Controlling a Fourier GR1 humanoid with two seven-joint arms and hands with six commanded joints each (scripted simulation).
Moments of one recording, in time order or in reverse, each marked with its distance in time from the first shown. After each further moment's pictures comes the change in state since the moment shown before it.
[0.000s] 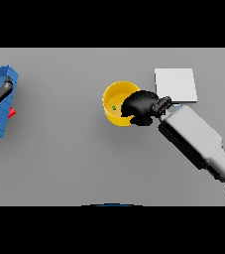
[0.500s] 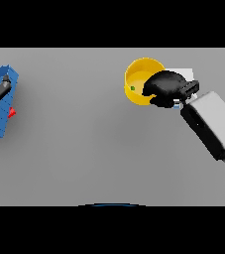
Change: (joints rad) left arm 0.003 0.007 0.003 -0.023 -0.006 0.003 0.016; right arm -0.030 -0.115 -0.119 0.045 -0.013 -0.061 -0.034
